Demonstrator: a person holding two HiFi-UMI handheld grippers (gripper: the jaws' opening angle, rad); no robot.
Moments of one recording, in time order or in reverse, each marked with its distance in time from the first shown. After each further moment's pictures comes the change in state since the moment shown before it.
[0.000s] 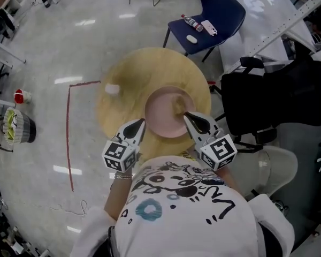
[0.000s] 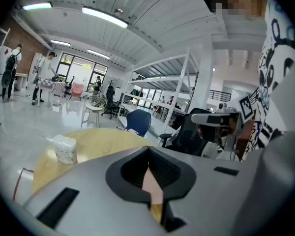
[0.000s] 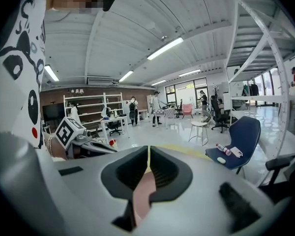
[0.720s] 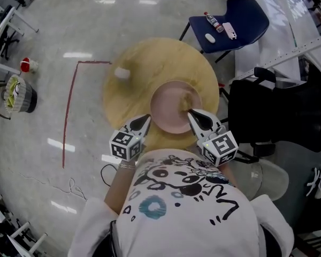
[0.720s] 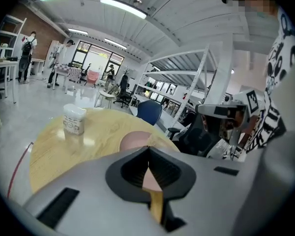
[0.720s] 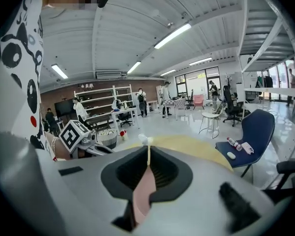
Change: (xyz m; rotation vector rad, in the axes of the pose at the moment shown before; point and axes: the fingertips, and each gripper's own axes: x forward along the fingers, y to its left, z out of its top) left arm 0.016 0.008 -0.056 -0.179 0.088 0.107; right arm 0.020 -0.008 -0.022 -0.022 0.125 0.141
